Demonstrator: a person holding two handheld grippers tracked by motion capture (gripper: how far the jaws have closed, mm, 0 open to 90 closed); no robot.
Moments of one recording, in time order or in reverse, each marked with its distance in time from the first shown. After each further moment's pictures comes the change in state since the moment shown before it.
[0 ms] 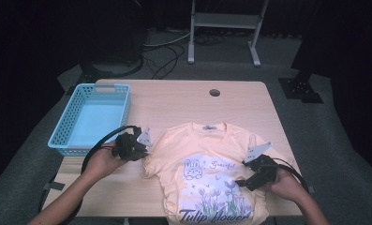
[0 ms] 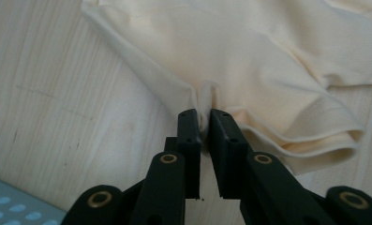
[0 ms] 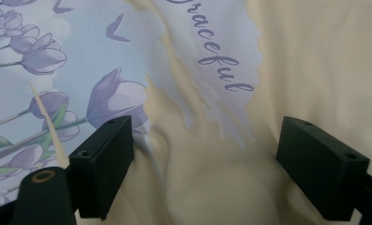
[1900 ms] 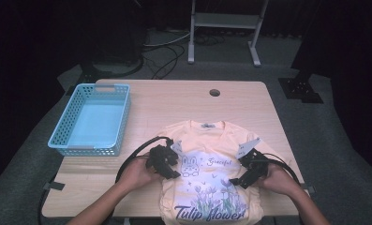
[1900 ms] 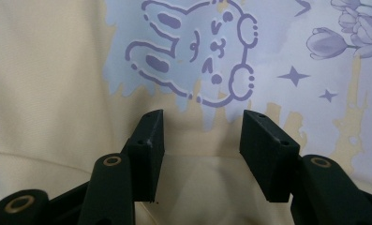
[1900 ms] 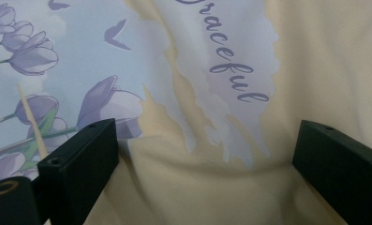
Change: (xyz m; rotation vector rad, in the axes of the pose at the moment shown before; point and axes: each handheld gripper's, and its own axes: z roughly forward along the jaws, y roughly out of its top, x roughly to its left) left arm -0.038 0.063 0.060 -0.058 -0.242 -0.029; right arm -0.004 0.023 0.016 0.048 0.018 -0.033
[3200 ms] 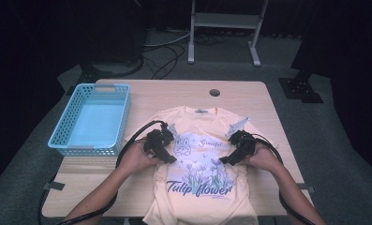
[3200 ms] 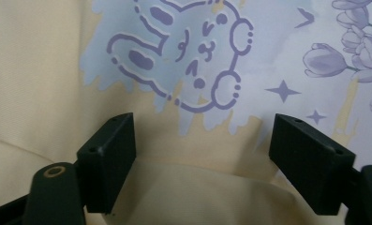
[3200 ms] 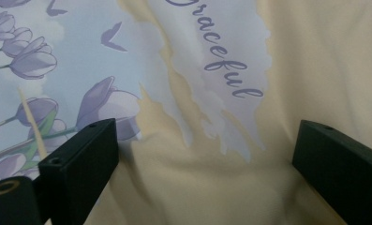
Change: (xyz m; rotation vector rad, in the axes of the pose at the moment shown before) left arm 0.053 0.000 0.002 0.018 0.058 -0.112; right arm -0.051 0.041 0.023 -0.031 -0.020 0.068
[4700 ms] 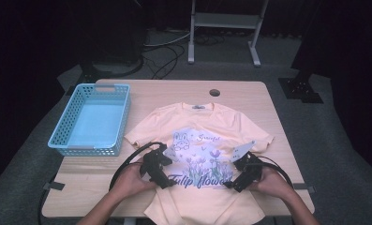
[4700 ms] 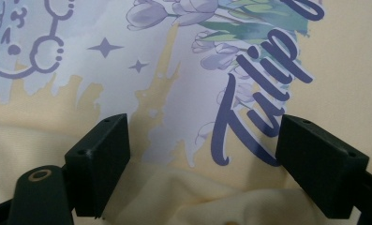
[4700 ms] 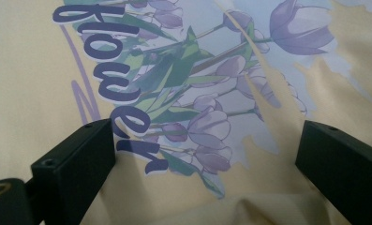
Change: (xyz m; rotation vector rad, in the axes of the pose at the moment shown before) left arm -0.057 -0.025 -0.004 -0.057 -0.033 0.081; right arm 0.061 -0.036 -0.016 -0.014 0.039 -0.093
